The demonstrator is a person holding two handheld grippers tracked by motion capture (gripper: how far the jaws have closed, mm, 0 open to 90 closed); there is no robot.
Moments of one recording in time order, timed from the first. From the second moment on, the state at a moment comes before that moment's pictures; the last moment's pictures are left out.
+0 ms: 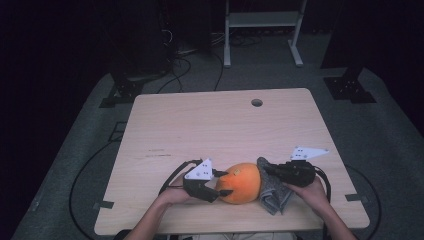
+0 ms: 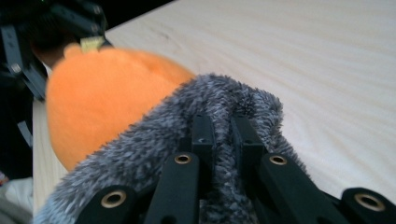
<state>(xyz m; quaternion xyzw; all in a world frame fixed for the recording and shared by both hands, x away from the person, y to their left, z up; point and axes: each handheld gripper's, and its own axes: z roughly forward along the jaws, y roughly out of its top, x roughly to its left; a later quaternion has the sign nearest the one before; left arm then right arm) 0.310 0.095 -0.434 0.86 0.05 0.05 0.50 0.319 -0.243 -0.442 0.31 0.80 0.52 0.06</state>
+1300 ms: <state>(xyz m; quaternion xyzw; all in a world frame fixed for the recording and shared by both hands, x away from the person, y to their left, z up) 0.308 0.076 -0.431 0.85 0.07 0.08 0.51 0.295 -0.217 -0.395 0.24 0.80 0.55 0.09</state>
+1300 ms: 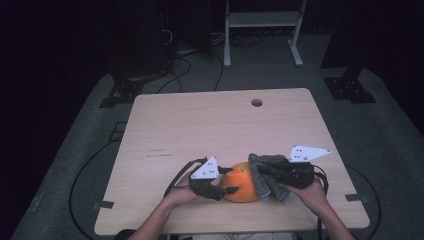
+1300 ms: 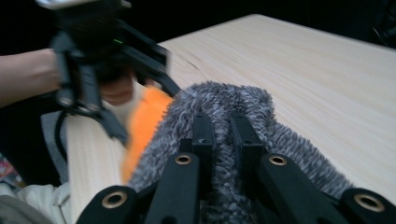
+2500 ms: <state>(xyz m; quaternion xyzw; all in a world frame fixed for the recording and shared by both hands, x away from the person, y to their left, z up) 0.315 0.088 -0.394 0.84 0.12 0.08 0.53 0.290 -0.224 -0.368 0.23 0.76 0.59 0.10</state>
